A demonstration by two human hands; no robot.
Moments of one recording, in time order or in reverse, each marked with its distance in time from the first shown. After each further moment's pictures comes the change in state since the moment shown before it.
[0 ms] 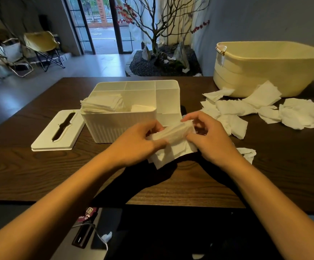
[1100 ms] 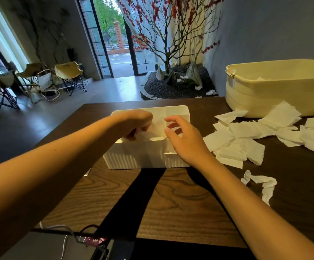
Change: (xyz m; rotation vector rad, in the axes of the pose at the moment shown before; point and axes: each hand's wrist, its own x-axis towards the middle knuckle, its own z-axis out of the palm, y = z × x) left_hand 0.099 0.022 -0.075 0.190 0.030 -0.652; right_hand 0.073 -0.008 0.048 -0.067 0.031 -0.092
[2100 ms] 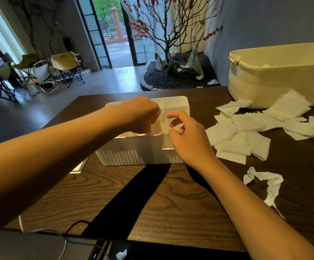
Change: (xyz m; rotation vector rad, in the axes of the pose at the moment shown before) left_hand 0.011 0.005 0.006 0.878 0.163 0.676; right_hand -0.007 0.011 0.001 -0.047 0.066 0.010
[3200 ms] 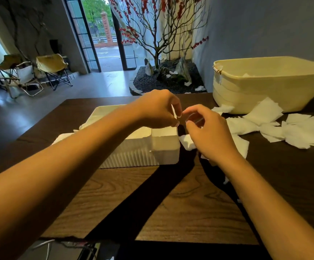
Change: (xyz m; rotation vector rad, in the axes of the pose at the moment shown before) left_hand -0.004 0.059 -0.040 -0.517 0.147 0.077; right_hand -0.008 -0.010 -0.068 -0.166 0.152 -0.005
